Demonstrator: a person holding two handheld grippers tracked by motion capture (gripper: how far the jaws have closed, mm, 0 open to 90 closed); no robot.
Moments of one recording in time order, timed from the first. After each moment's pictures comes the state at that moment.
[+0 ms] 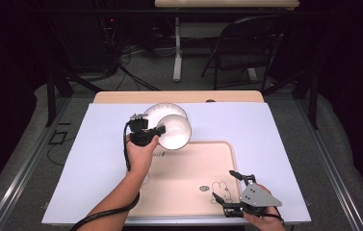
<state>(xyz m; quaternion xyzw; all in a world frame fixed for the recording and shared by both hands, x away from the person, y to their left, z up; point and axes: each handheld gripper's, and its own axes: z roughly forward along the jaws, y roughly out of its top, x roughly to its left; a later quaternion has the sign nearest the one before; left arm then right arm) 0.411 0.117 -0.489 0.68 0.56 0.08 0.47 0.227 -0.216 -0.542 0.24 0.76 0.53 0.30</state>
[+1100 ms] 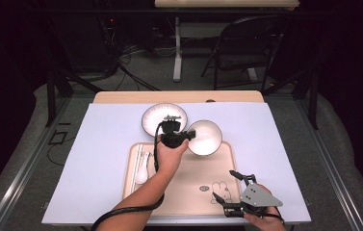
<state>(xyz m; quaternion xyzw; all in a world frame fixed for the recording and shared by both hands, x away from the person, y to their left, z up) 0.415 0.025 -0.498 0.72 0.51 0.02 0.47 0.227 -0.217 -0.542 0.24 0.75 0.53 0.30</state>
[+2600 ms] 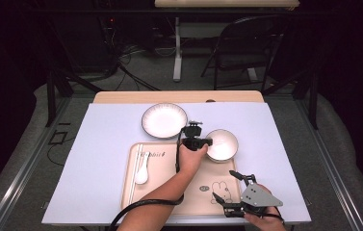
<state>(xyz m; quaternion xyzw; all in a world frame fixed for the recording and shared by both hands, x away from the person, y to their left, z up) 0.434 -0.035 -0.543 0.73 0.53 -0.02 0.42 0.227 -0.217 -0.542 0.24 0.75 0.54 0.29</state>
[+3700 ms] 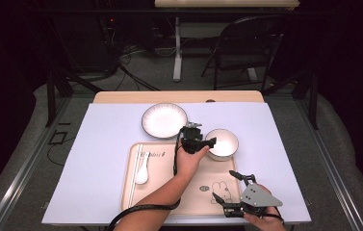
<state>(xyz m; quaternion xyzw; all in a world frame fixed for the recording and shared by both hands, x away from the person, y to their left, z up) 0.424 -0.029 -0.541 0.74 0.48 0.05 0.47 0.227 -0.216 -0.542 0.24 0.75 0.53 0.30</state>
